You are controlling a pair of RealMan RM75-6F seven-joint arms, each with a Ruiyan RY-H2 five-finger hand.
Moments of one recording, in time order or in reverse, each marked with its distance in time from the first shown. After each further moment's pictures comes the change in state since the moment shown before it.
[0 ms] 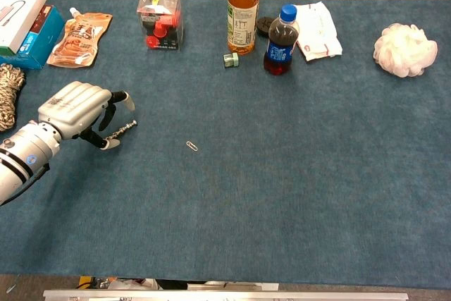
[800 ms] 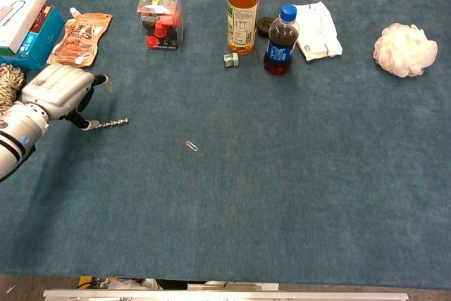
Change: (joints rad) left arm -0.038 0.008 -0.043 0.082 -0.120 0.004 0.141; right arm -0.007 -0.002 0.001 0.003 0.004 0.000 0.001
